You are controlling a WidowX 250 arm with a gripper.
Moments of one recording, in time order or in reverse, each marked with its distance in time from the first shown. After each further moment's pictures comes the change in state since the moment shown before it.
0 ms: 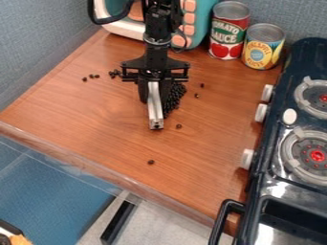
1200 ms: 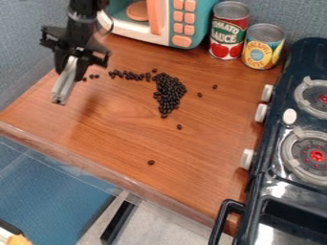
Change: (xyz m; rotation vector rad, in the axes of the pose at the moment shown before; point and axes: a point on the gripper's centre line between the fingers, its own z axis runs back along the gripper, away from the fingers) arm 0.038 0.135 0.019 0.343 -0.090 -0.230
